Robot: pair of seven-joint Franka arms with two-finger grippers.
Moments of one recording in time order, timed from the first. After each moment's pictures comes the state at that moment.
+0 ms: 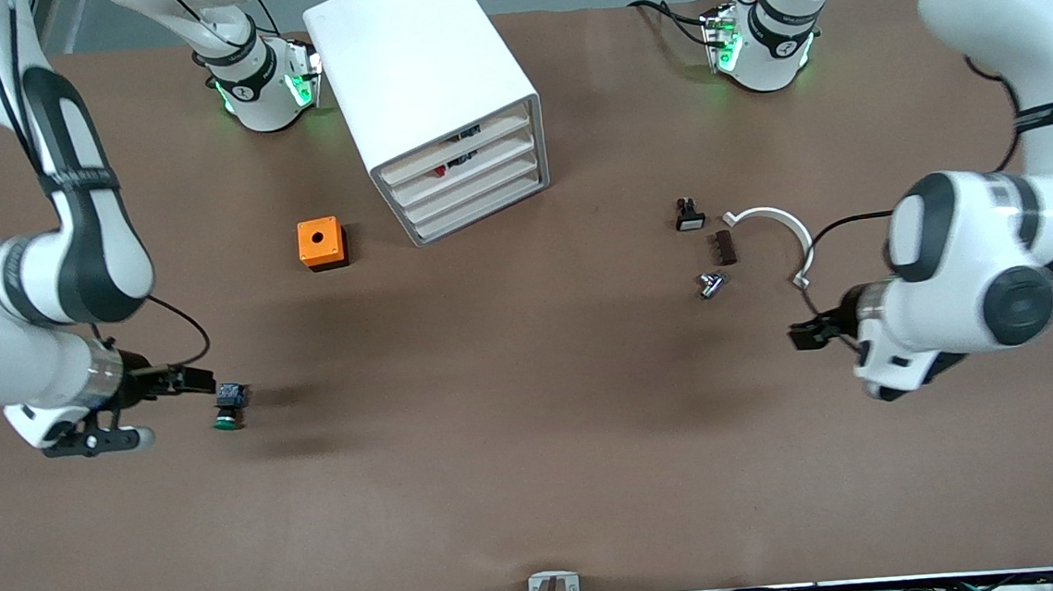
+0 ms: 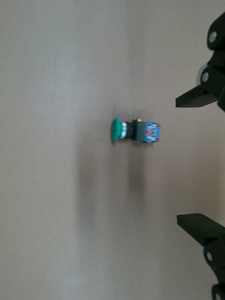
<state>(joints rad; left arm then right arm) -0.16 0.56 -0.05 -1.42 -0.06 1.69 -0.68 -0.06 0.50 0.05 -1.60 0.04 2.04 -0.05</state>
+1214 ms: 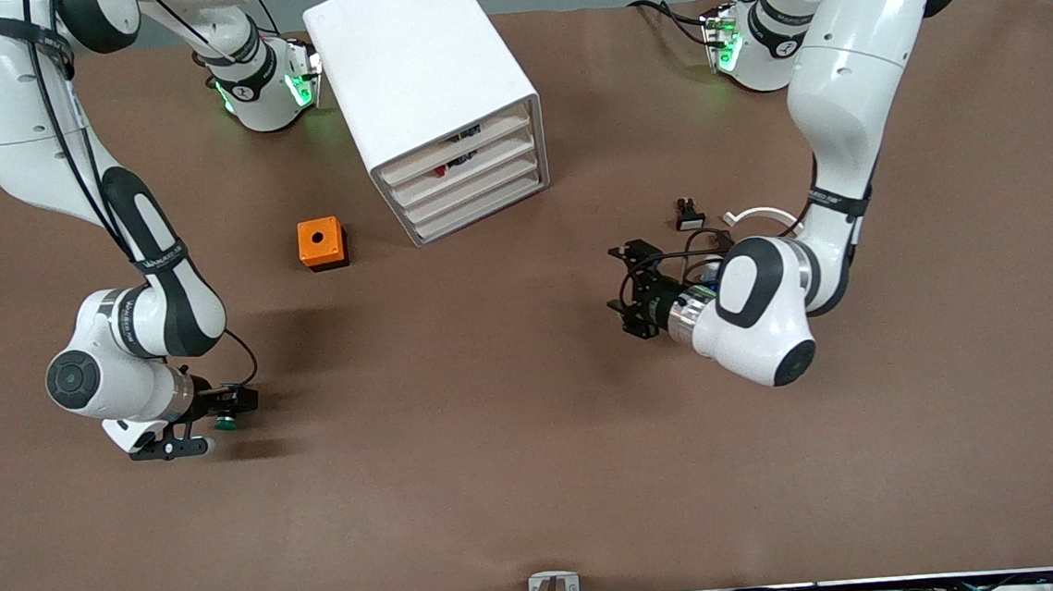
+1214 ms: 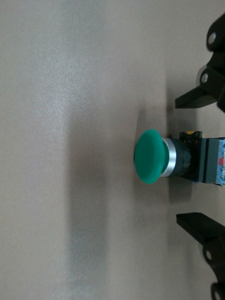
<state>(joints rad) -0.31 0.81 -0.12 -1.41 -0.76 1.65 -1.93 -0.09 0.70 0.05 -1.72 -0.01 2.36 -0.06</state>
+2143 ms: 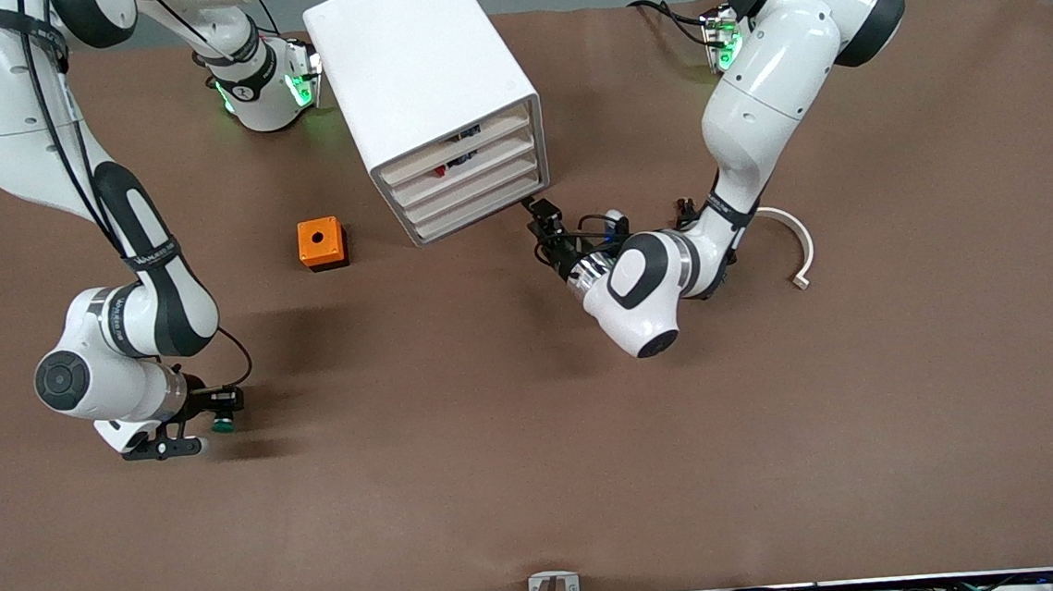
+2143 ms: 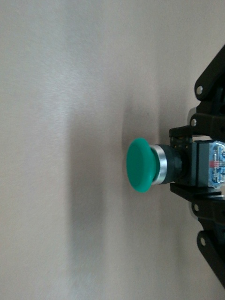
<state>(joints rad) -0.44 0.97 -0.24 -1.41 -0.88 1.56 -2.26 -0.09 0.67 0.05 -1.71 -0.01 2.31 -0.06</state>
